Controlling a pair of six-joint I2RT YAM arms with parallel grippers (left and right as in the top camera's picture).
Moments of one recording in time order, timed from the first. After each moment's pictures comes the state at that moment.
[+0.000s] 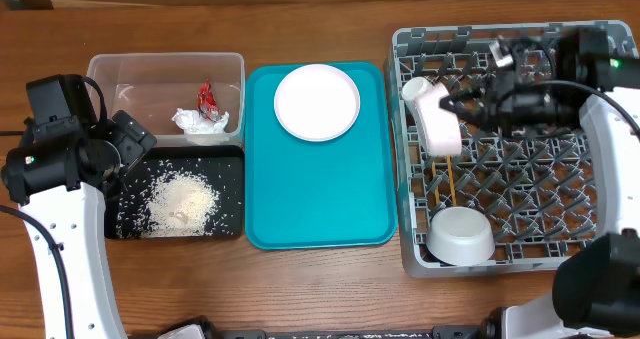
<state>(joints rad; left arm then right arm) 0.30 1.34 1.38 -1.16 -0.14 -0.57 -0.19 1.71 1.51 -1.35 -1.29 -0.12</state>
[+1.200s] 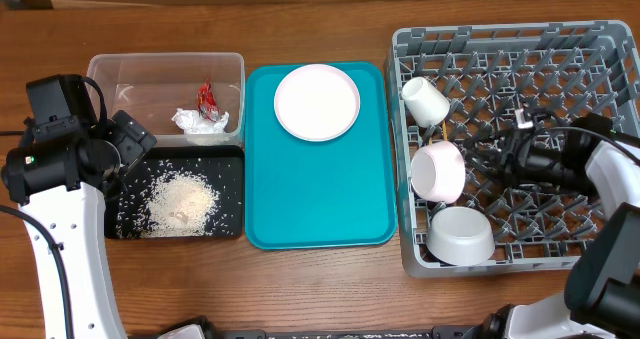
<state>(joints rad) 0.30 1.34 1.38 -1.16 -0.14 -0.57 -0.42 1.72 1.07 -1.08 -1.26 -0.23</state>
